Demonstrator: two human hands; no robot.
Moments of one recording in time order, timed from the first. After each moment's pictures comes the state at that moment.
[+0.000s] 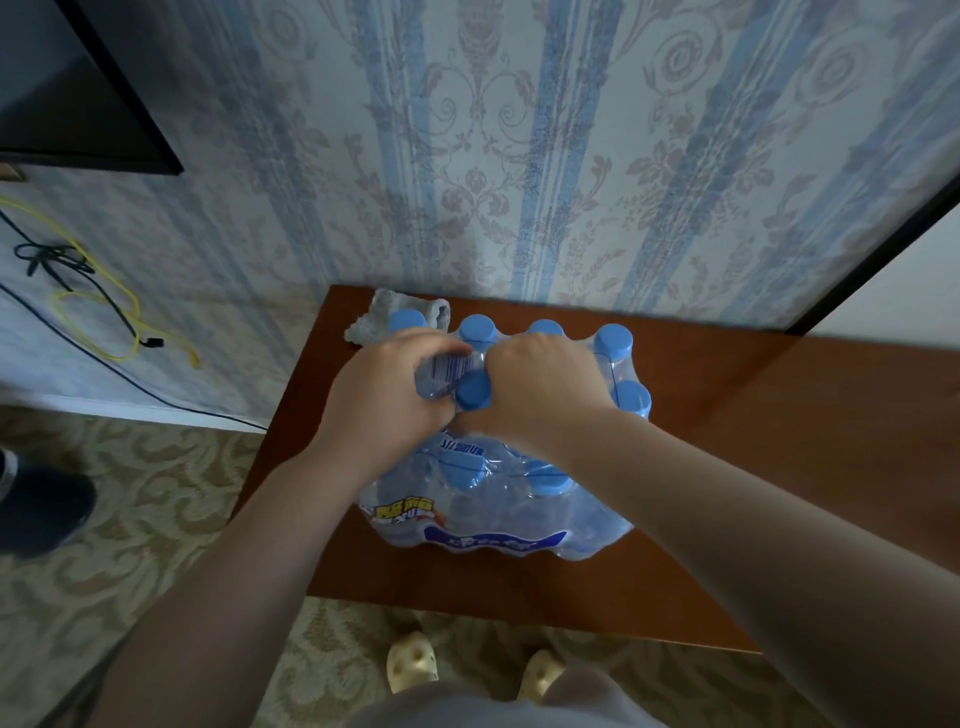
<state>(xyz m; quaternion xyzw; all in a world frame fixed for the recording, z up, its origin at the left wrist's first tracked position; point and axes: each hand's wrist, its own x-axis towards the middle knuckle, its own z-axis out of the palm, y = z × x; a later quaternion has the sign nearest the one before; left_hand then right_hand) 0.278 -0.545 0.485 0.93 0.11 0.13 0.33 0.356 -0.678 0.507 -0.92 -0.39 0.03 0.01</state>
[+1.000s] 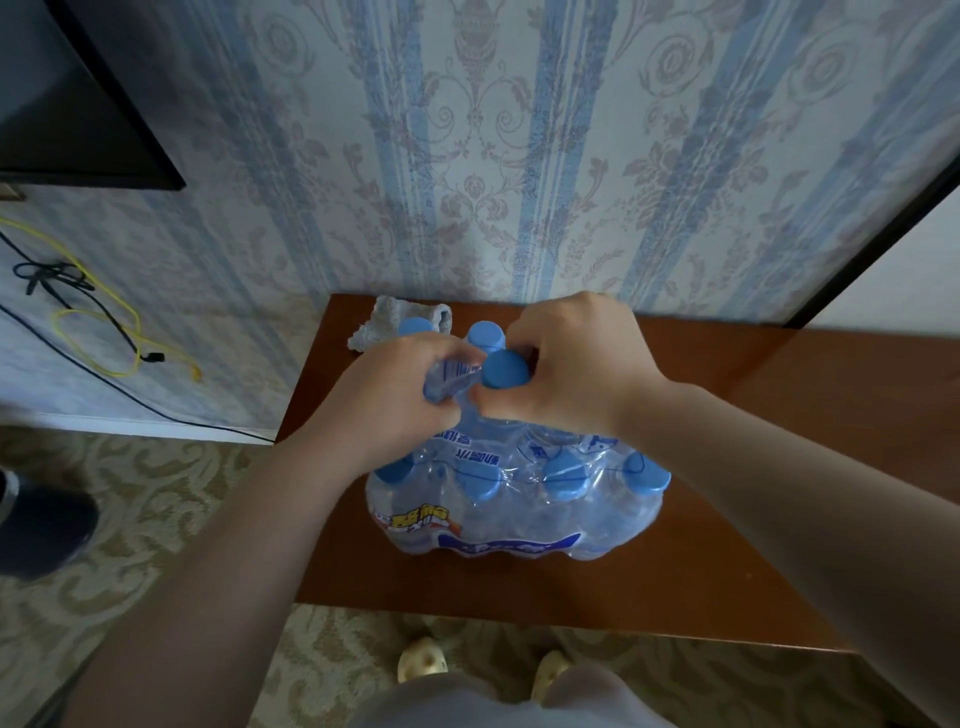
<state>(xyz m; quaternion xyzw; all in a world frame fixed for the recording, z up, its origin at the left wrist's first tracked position) 0.277 -0.536 0.507 0.94 0.06 0.02 0.34 0.368 -0.696 0.532 -0.88 -0.44 -0.06 0.15</state>
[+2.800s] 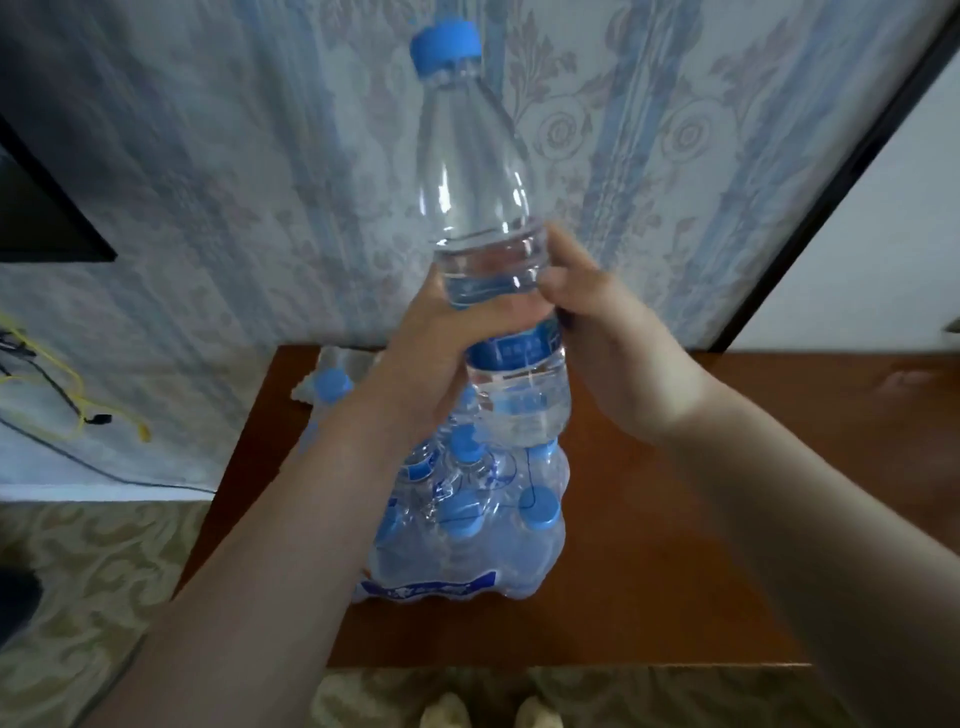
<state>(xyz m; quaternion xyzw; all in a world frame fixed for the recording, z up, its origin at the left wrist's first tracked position) 0.343 -0.638 0.578 0.59 -0.05 0.06 0.80 0.391 -0.770 0.587 -0.58 -0.32 0.25 0.71</state>
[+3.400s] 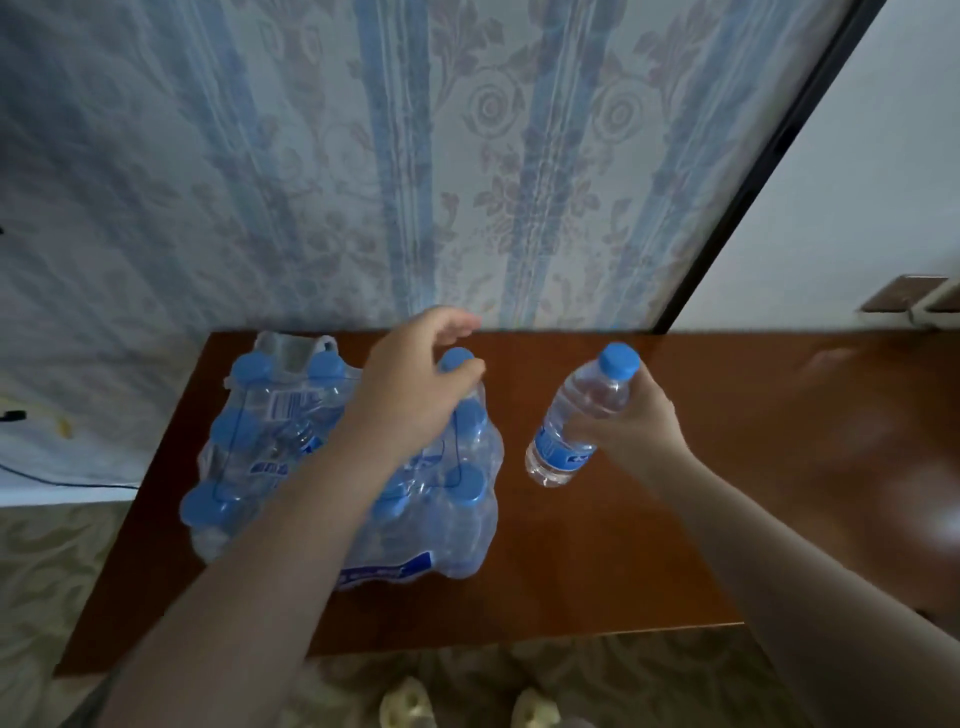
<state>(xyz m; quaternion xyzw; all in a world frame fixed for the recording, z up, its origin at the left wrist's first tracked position) 0.341 -0.669 0.527 0.89 0.05 0.12 0.44 0.405 -0.883 0.468 -0.84 0.01 0.10 0.53</state>
